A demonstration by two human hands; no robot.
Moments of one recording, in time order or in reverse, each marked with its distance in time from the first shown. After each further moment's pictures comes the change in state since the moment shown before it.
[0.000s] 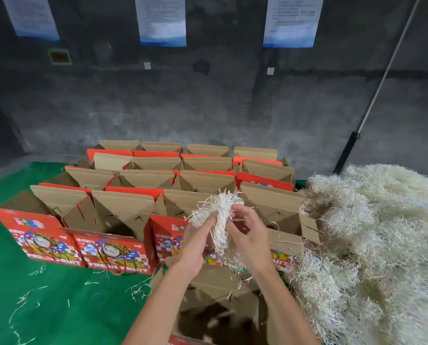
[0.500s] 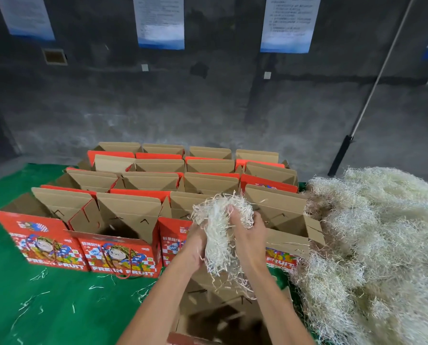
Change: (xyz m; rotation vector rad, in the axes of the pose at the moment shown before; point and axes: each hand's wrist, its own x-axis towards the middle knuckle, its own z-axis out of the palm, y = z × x) left_hand 0.013 0.028 -0.027 0.114 -0.026 -0.083; right_hand 0.009 0.003 0.058 -0.189 0.346 0.228
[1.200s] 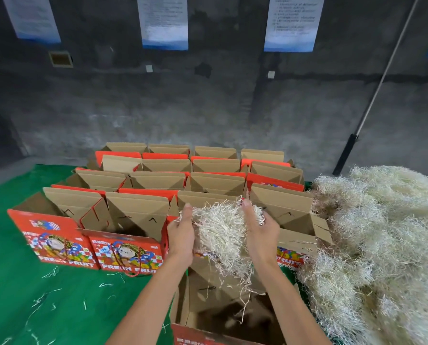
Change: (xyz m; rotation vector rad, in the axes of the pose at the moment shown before) left_hand 0.002 0.005 -0.045 -0.062 0.328 0.195; right_hand -0.004 -0.009 -0.002 0.070 0.035 -0.019
